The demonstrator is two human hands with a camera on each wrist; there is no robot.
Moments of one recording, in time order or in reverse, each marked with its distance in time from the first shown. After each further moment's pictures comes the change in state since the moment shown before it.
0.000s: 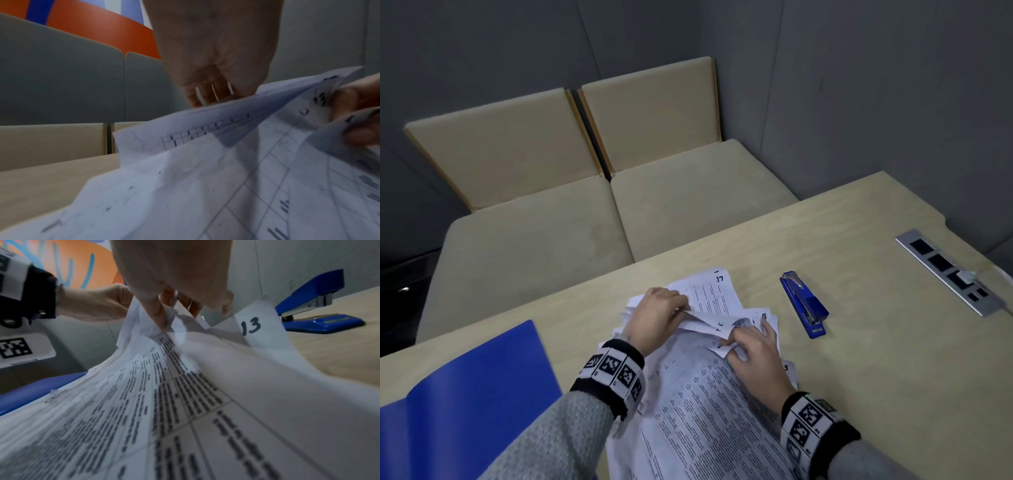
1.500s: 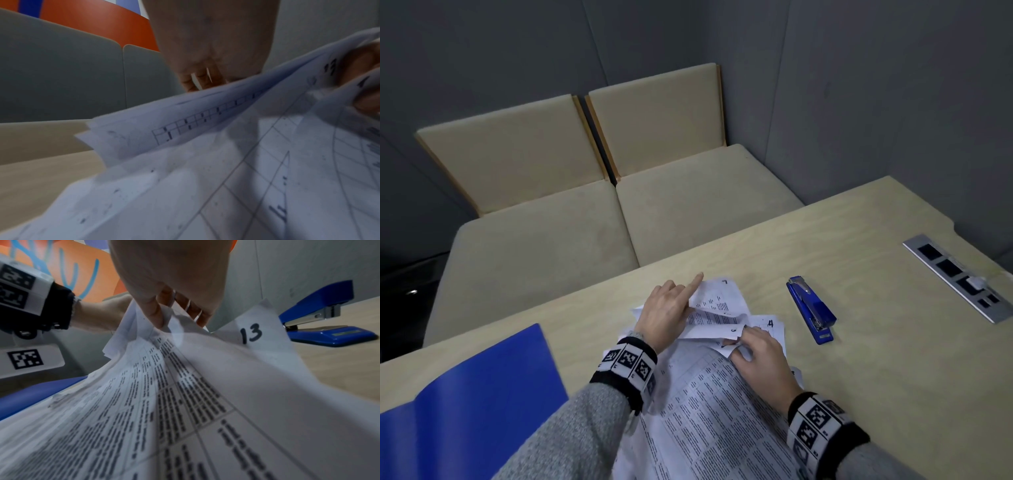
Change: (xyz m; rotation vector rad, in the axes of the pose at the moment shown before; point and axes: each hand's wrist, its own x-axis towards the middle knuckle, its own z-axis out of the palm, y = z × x) left_hand 0.010 0.000 0.005 0.167 0.033 -0.067; right_hand 0.008 -0.005 -0.005 0.019 -0.052 0.018
